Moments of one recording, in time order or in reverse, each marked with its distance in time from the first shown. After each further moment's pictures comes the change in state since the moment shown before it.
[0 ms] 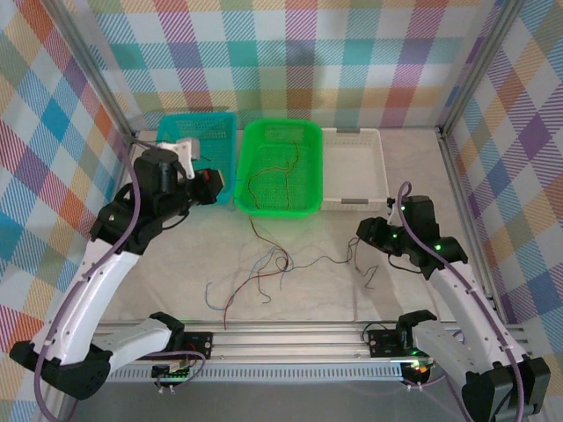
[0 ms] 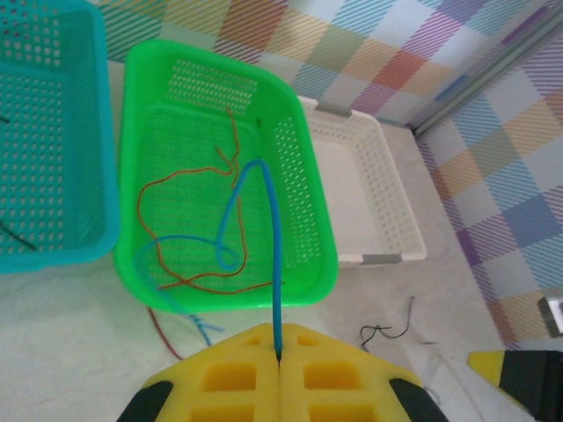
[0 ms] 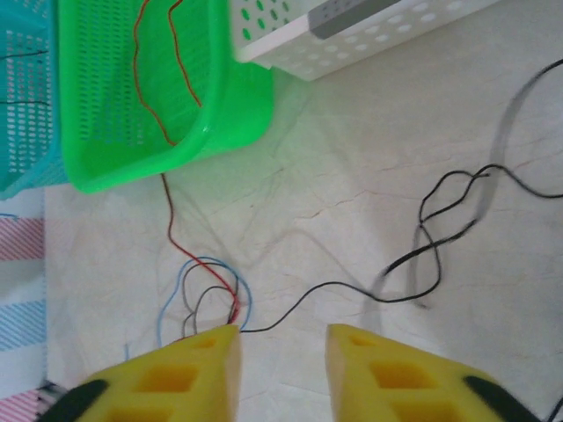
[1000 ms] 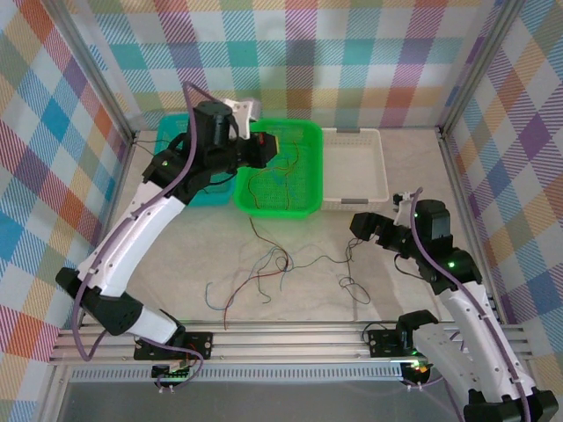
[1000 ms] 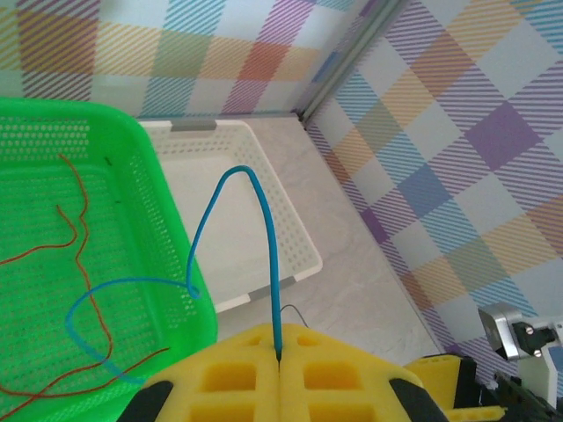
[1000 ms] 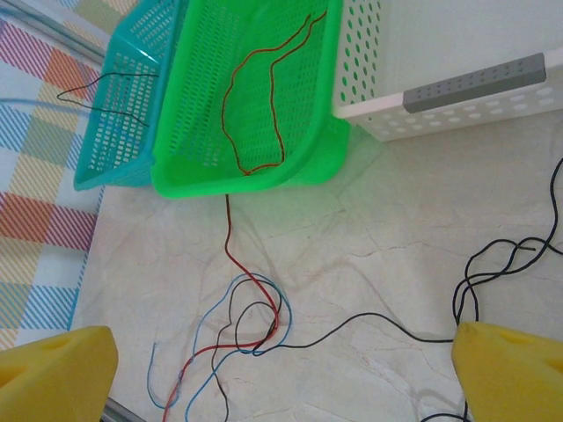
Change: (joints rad) left arm -0.167 0.416 0.406 0.077 0.118 0.063; right arm 0.002 -0.150 0.027 0.018 -0.015 -0.069
